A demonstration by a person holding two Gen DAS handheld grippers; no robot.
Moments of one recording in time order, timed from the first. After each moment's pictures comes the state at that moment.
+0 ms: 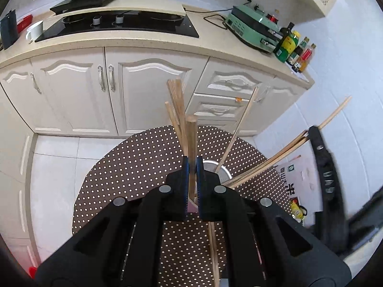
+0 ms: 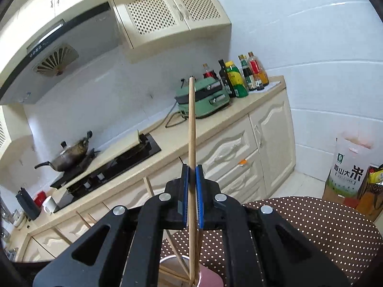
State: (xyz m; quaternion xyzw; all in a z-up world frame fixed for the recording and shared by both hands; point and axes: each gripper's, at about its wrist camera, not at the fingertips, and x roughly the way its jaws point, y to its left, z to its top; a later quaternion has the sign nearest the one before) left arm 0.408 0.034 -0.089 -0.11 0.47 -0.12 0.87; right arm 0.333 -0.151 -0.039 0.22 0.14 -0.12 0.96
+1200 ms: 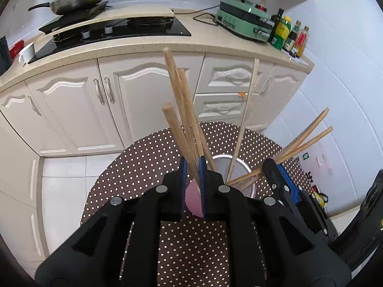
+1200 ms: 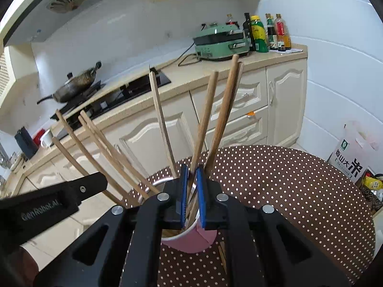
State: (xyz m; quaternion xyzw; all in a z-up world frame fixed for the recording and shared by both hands) left arm 0.403 0.023 -0.117 -0.03 0.44 -0.13 0.89; right arm 0.339 -0.112 -0.099 0.15 0.32 -0.05 0.93
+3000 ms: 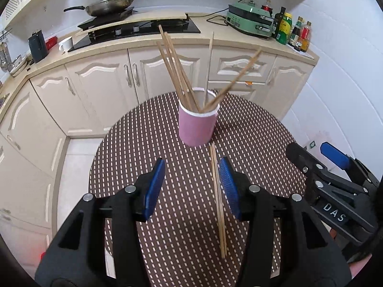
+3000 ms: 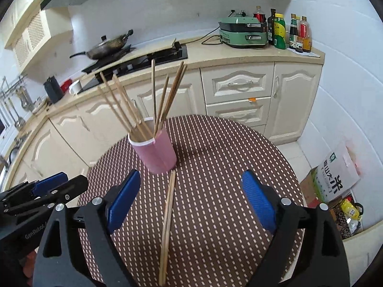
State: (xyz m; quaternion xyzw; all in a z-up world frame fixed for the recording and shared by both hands) left arm 0.218 -0.013 -0.093 -0.02 0.44 -0.04 0.90; right arm 0.205 -0.189 -0.055 0.07 0.40 0.05 0.91
